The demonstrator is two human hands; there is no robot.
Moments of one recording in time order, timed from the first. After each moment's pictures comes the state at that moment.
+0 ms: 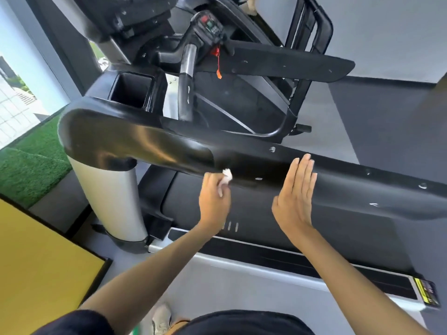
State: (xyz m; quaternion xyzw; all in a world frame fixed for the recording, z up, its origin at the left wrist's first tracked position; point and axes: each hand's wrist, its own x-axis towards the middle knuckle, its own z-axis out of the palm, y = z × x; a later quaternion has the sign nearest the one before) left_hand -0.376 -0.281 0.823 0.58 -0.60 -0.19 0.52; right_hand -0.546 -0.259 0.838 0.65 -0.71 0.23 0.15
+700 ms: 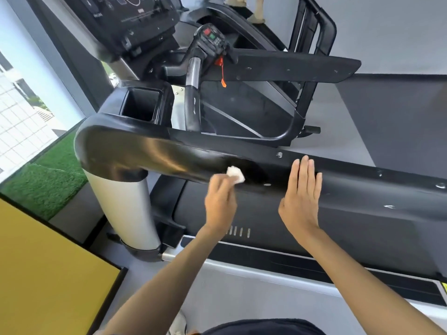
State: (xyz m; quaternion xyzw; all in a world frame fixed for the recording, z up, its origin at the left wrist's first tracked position) left_hand -0.364 -0.294 0.827 0.49 -0.70 -0.01 0.52; right_hand -0.541 -0.270 0.840 0.65 -0.73 0.19 0.13
